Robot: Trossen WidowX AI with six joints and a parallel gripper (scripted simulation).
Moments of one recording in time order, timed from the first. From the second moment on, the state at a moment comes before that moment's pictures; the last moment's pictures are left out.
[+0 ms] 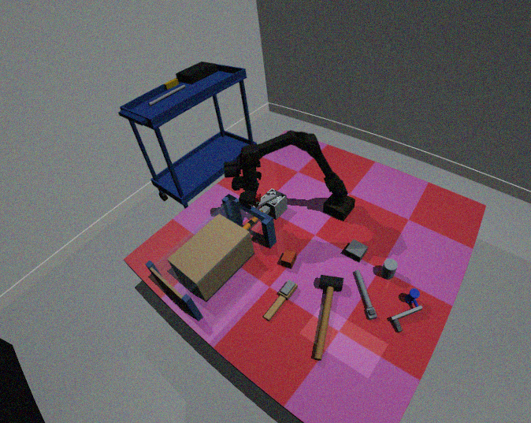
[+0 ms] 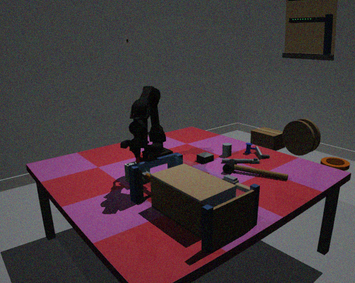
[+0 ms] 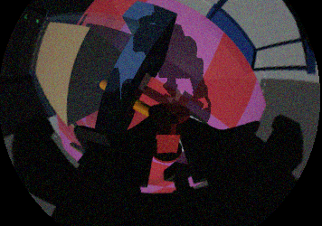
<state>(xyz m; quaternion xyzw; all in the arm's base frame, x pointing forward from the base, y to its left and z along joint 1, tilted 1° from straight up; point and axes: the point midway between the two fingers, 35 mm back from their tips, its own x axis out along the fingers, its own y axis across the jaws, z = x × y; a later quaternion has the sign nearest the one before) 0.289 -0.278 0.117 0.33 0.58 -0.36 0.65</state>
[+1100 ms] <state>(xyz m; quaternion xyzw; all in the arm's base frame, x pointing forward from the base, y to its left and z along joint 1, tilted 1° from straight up) 0.286 -0.221 0.115 0.34 0.58 -0.35 0.65</state>
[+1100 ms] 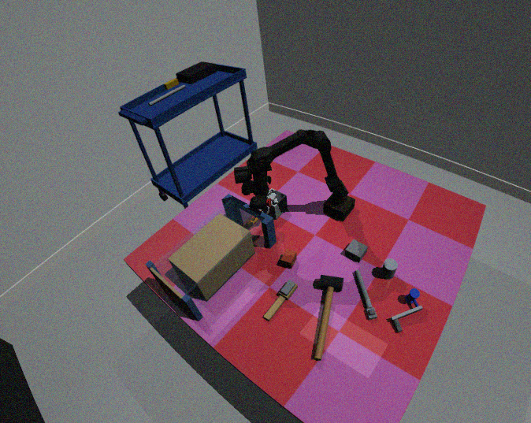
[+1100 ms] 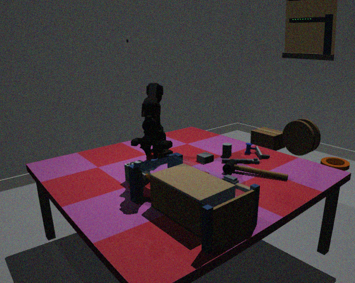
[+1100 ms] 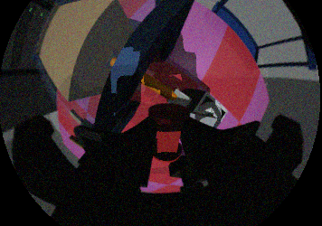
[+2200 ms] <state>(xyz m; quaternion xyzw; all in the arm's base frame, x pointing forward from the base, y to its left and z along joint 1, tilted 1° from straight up) 0.257 -0.178 0.112 0.34 0.58 -0.35 0.65</state>
